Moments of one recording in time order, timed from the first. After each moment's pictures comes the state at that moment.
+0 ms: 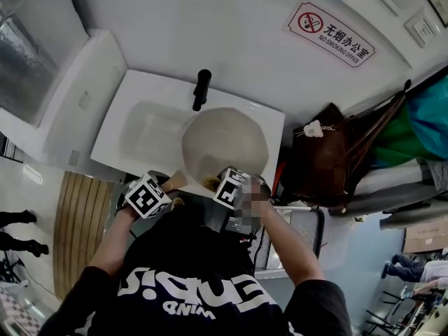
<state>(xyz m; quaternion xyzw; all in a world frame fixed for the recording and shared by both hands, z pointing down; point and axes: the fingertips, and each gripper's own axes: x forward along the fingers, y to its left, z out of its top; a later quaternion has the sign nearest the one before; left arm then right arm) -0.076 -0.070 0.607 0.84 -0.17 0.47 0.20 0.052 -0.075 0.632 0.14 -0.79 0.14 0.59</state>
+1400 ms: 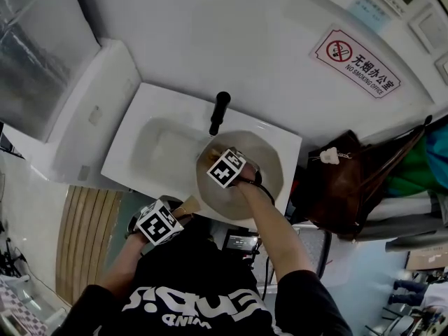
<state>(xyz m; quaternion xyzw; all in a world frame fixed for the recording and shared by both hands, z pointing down) -0.077 -0.066 0.611 0.84 -0.16 0.46 0.23 0.015 -0.256 0.677 0.27 -0.77 0.10 0.56</state>
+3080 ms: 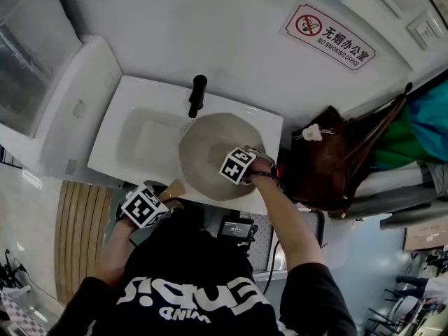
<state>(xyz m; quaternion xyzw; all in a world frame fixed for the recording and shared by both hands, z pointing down) -0.077 -0.068 0.608 0.84 -0.18 0.46 0.23 0.157 -0.190 0.693 0.25 -0.66 0.08 0.70</state>
